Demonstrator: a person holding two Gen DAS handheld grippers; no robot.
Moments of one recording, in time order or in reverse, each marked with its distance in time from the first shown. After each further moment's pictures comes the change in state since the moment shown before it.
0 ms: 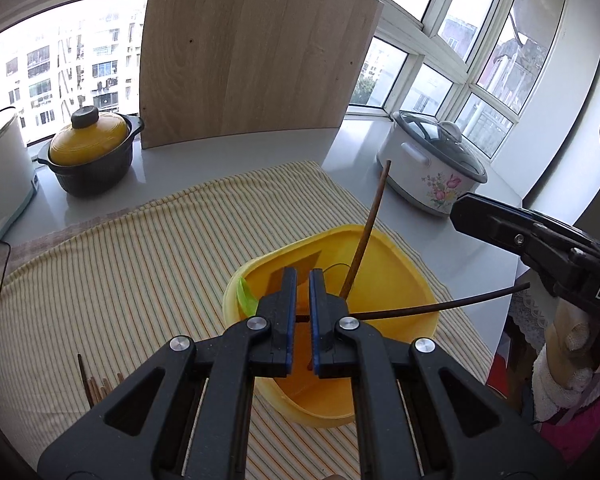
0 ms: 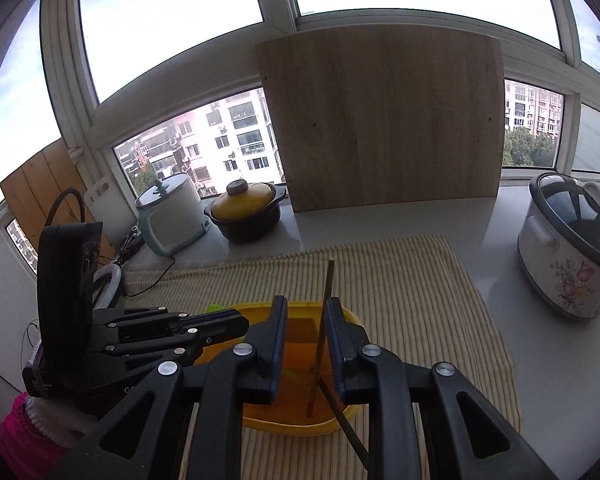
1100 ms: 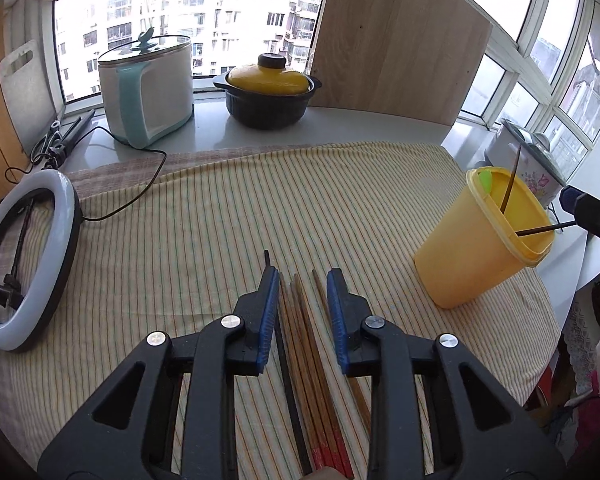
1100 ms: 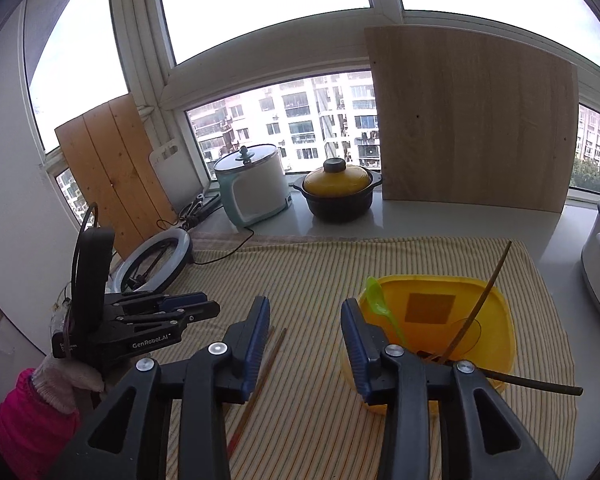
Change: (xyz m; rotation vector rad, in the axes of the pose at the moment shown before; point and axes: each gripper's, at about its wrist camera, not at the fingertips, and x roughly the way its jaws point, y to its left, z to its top) left arm -0.083 0.139 -0.098 -0.170 0.019 0.284; right arm 0.020 0.119 -0.037 -0.138 0.063 0.186
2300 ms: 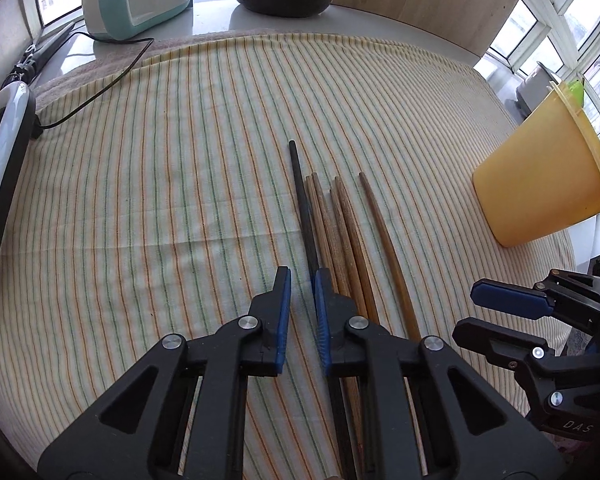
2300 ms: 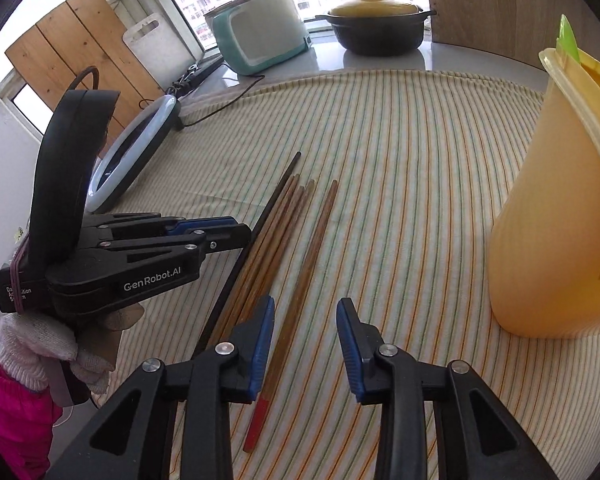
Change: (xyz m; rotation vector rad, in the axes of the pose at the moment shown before) left arm 0.079 0.019 -0.036 -0.025 0.287 -0.012; right arm 0.135 0.021 -0.076 0.084 0.417 0.048
